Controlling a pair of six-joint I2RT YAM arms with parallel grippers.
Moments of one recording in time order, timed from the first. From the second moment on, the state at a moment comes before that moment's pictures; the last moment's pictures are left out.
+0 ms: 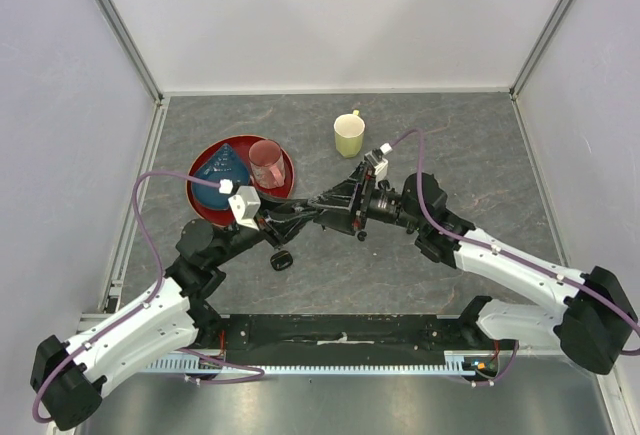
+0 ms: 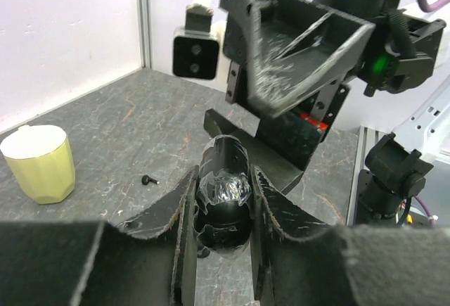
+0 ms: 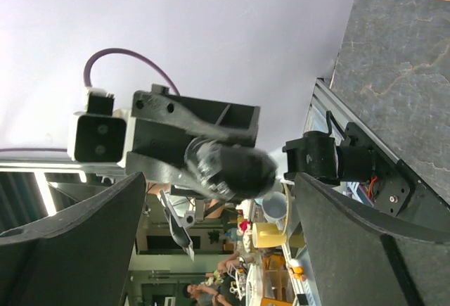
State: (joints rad) left arm -0.73 0.68 0.40 0.56 0.34 -0.19; right arm 0.80 1.13 0.72 0.41 -0.46 1.45
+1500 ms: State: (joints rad) left arm -0.73 0.70 0.40 0.55 0.36 -0.22; right arm 0.79 1.17 0.71 0.43 -0.47 1.55
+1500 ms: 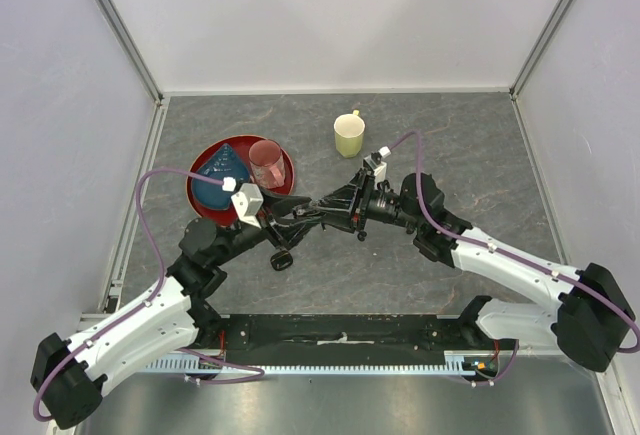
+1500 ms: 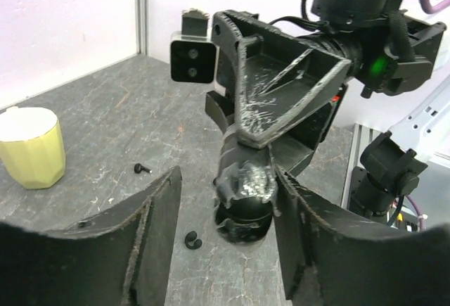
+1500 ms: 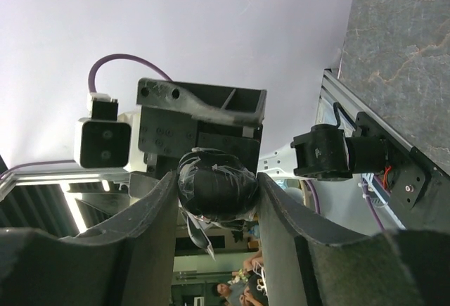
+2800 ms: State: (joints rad) left arm -0.73 0.85 0.40 0.73 0.36 -0.27; right arm 0.74 1.09 0.66 0.42 -0.39 1.55
